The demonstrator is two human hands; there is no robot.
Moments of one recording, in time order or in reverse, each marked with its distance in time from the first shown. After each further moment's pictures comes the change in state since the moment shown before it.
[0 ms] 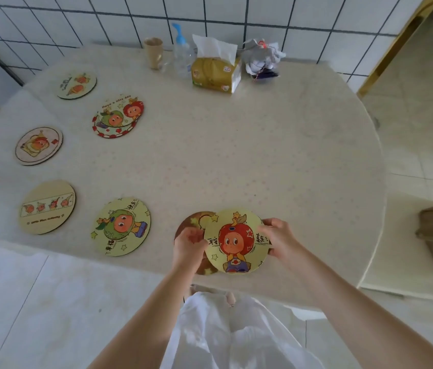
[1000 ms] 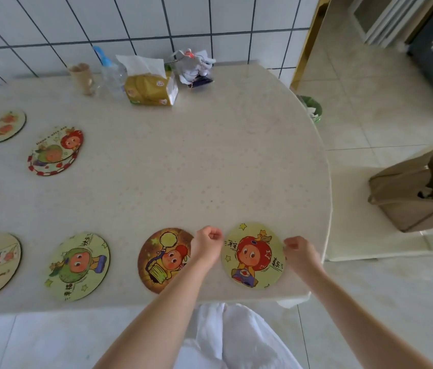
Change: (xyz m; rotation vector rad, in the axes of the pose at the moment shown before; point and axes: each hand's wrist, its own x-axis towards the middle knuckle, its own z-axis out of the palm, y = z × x) left_hand -0.010 0.042 0.113 0.354 -0.275 0.210; right_hand -0.021 0.069 -0.116 -0.367 0.454 -0.055
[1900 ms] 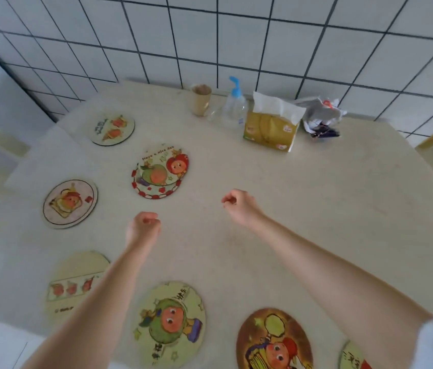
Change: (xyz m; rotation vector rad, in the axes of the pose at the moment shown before) left_hand 0.168 -0.083 -0.379 -0.299 0.453 -0.230; right_hand 0.020 -0.416 0.246 -0.167 -0.340 -0.561
